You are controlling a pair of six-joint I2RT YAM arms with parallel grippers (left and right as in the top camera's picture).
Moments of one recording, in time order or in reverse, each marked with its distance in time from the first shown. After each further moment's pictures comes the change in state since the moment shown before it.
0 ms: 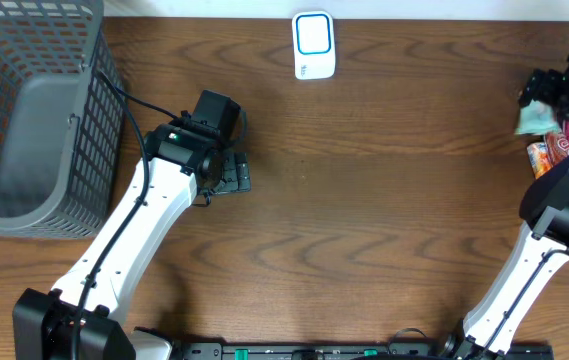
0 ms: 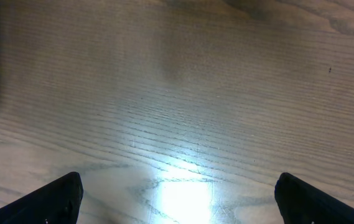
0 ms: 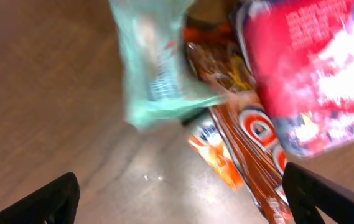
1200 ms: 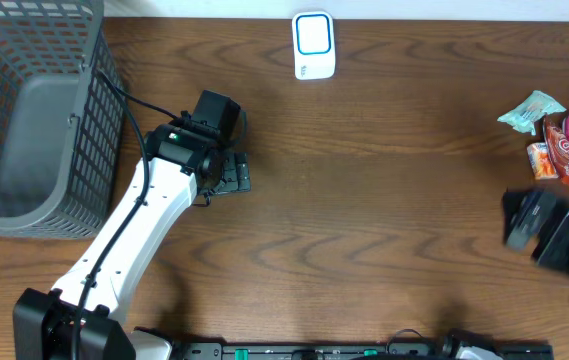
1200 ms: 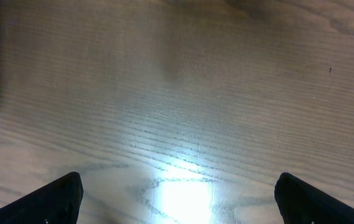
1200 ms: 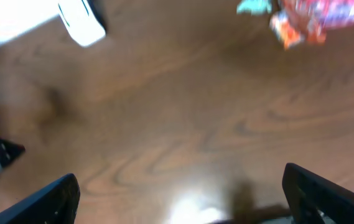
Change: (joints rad) left arm 0.000 0.000 -0.001 0.001 0.000 0.000; right arm 0.145 -1.406 -0.611 -0.294 -0.309 0.024
